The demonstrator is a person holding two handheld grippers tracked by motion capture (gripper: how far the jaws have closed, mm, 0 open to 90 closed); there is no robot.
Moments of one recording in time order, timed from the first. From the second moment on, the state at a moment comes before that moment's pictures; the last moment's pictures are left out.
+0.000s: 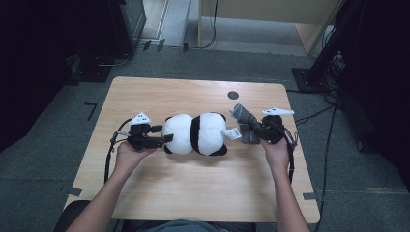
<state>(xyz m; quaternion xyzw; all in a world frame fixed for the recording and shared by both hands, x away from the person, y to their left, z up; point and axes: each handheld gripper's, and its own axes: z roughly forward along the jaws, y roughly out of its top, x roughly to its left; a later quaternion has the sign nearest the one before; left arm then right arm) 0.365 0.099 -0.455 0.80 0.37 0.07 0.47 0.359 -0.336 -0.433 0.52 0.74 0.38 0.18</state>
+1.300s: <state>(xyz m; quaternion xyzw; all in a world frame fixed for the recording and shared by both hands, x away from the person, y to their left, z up) 0.370 0.089 -0.480 0.78 0.39 0.05 0.48 0.372 -0.252 -0.395 0.40 0.82 0.39 0.10</state>
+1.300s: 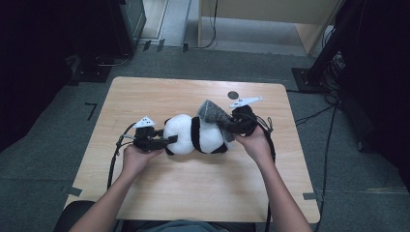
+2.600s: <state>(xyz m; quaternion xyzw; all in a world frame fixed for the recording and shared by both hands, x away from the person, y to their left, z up) 0.363 0.083 -0.472 0.79 0.40 0.08 0.45 0.445 -0.089 -0.399 0.37 0.87 0.34 0.02</state>
